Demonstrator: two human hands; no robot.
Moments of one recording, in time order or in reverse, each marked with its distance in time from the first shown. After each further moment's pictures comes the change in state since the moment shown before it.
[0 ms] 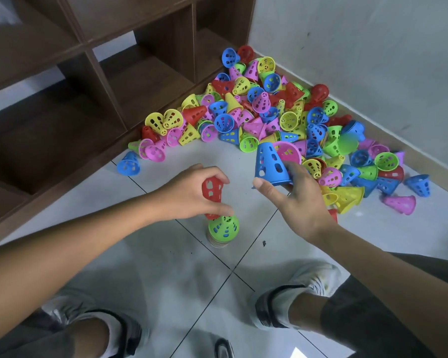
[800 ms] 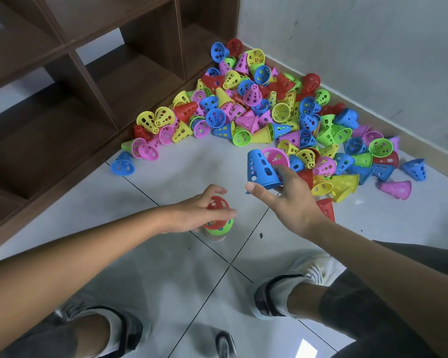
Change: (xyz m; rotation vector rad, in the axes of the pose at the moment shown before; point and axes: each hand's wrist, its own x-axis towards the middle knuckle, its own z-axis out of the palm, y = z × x) left_hand -0.005 0.001 0.044 -0.197 -0.372 -0.319; right_hand -0.011 0.026 0.001 -0.039 -0.089 0.076
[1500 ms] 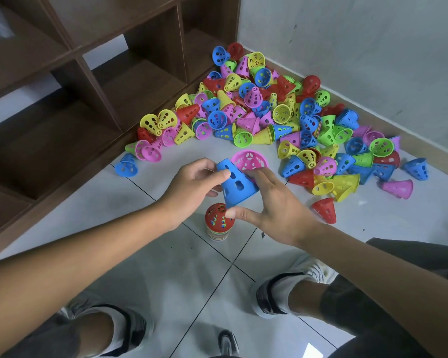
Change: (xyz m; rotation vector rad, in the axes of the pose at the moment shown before) left_hand -0.020 0.033 0.003 -0.384 0.500 0.299; right_hand -0.020 -0.026 0.006 -0.181 -0.160 -0.287
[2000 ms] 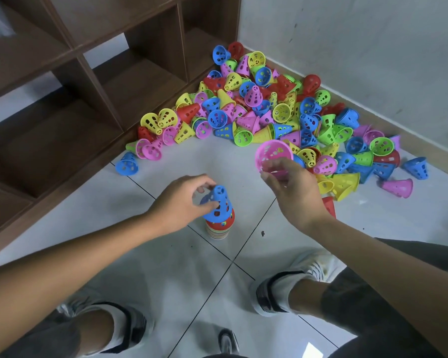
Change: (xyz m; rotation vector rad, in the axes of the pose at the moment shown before) left_hand -0.002 -0.046 -0.026 0.619 -0.084 0.239; right_hand 0.006 0.017 -0.012 0.210 0.288 0.280
